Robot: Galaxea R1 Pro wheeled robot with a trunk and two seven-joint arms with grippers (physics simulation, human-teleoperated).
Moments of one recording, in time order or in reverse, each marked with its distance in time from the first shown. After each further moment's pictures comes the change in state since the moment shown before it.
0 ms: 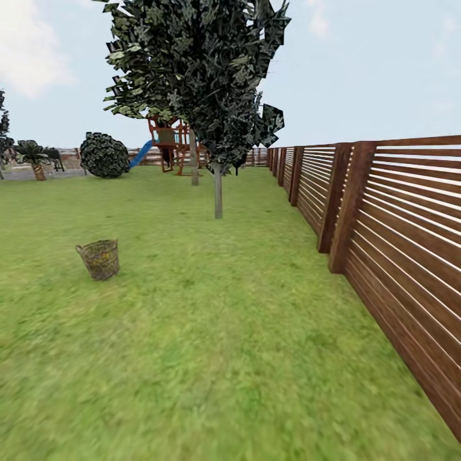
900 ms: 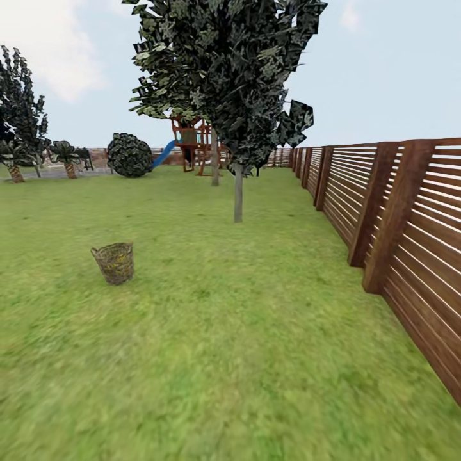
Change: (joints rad) left arm 0.000 0.000 0.000 0.000 -0.001 0.000 0.000; right arm 0.000 0.000 0.000 0.000 -0.002 -0.003 0.000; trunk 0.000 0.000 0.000
